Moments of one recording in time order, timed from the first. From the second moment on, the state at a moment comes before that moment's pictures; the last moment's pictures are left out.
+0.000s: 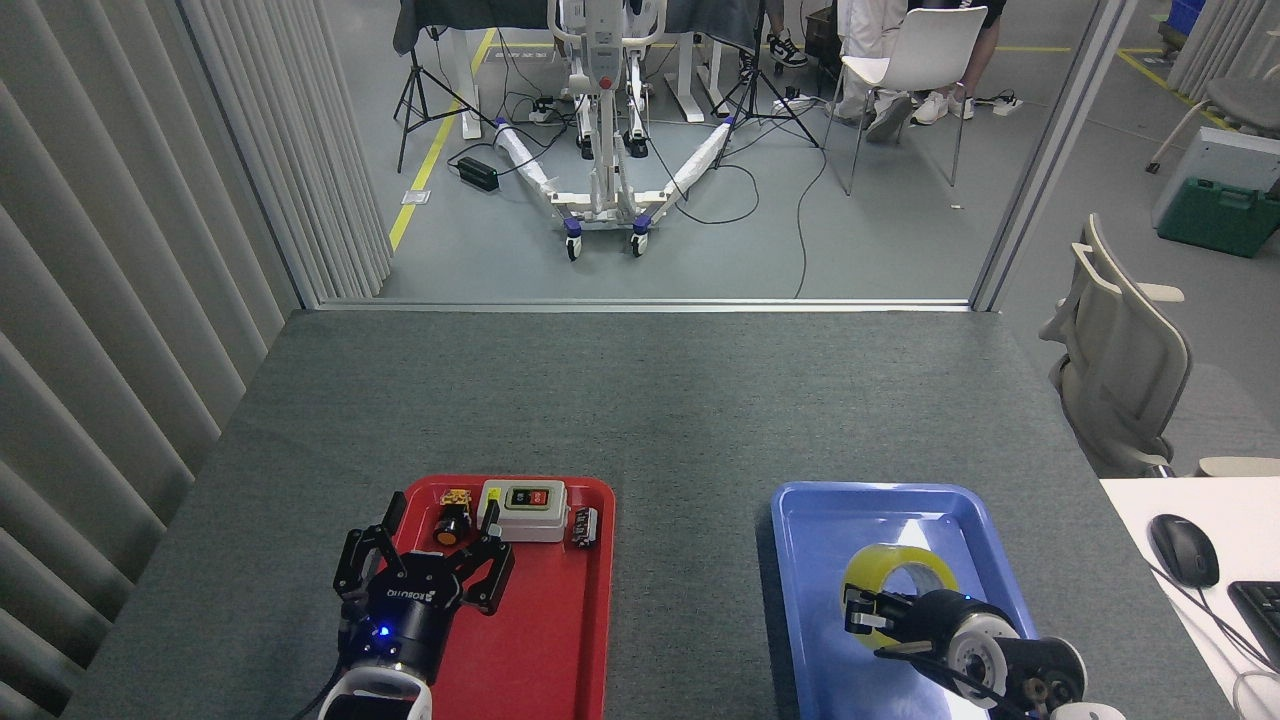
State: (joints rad) left arm -0.12 0.19 -0.35 -1.49 -1.26 0.24 0.17; right arm -0.12 -0.11 0.01 -1.65 1.11 0.05 1.04
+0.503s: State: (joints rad) left arm -0.12 0.18 -0.35 -1.47 -1.21 0.24 0.14; right arm -0.24 -0.12 0.04 -1.59 1.06 0.26 1.31
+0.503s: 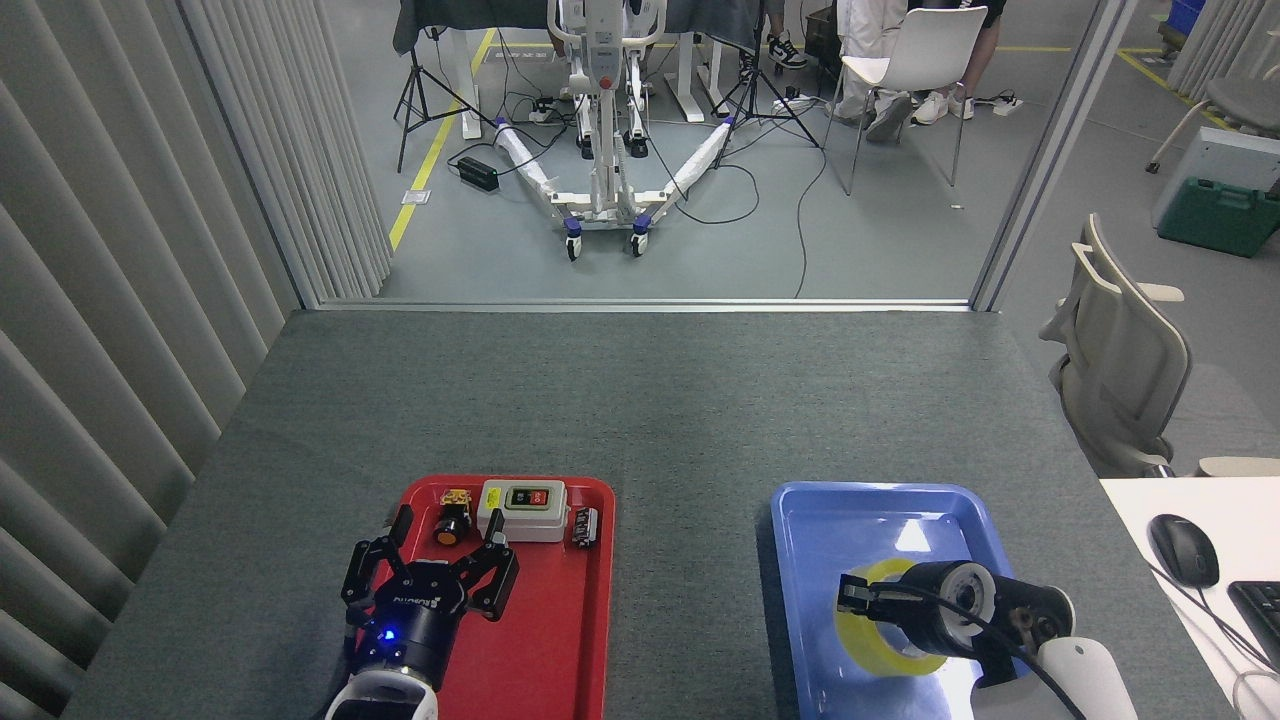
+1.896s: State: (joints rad) left arm -0.14 0.18 -0.36 -1.46 -1.08 0.23 0.16; right arm -0.48 -0.22 0.26 -1.21 1.05 0.47 1.42
